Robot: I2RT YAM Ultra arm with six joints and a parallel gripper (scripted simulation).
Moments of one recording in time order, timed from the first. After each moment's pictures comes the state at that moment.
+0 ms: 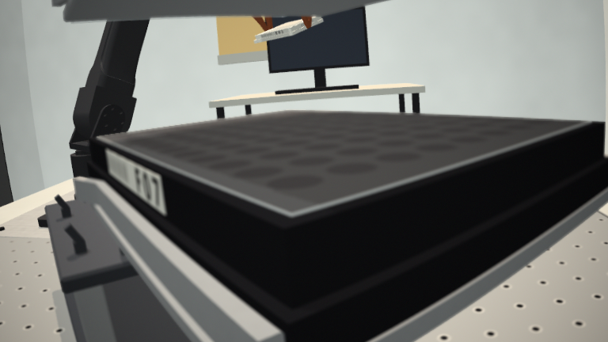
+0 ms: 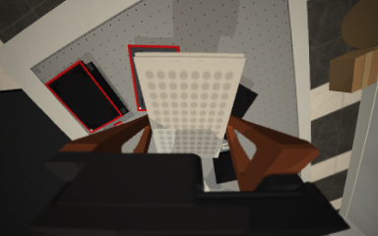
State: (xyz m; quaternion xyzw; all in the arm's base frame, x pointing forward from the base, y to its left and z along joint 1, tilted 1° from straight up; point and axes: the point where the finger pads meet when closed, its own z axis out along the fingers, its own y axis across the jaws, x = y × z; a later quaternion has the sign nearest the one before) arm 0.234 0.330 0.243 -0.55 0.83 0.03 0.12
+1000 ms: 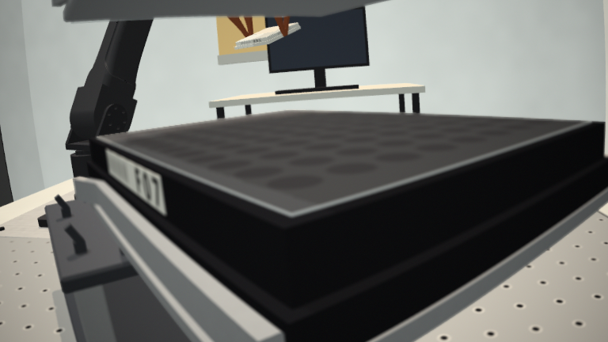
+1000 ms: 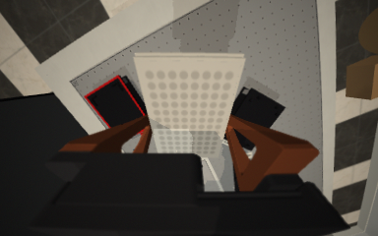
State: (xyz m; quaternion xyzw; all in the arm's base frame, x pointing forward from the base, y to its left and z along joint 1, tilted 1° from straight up) arm 0.180 0.386 0.238 -0.55 0.83 0.06 0.12
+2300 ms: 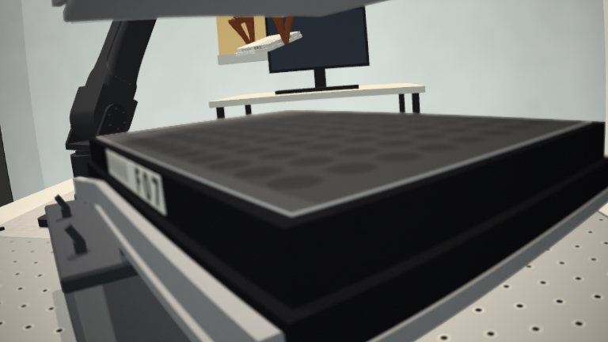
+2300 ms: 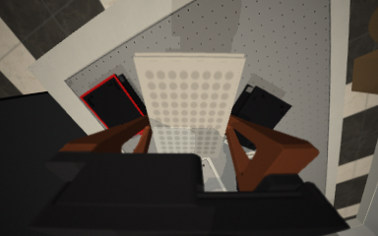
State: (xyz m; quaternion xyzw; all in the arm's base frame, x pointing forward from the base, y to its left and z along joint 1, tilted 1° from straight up) arm 0.181 0.388 0.222 -0.54 0.83 0.05 0.10
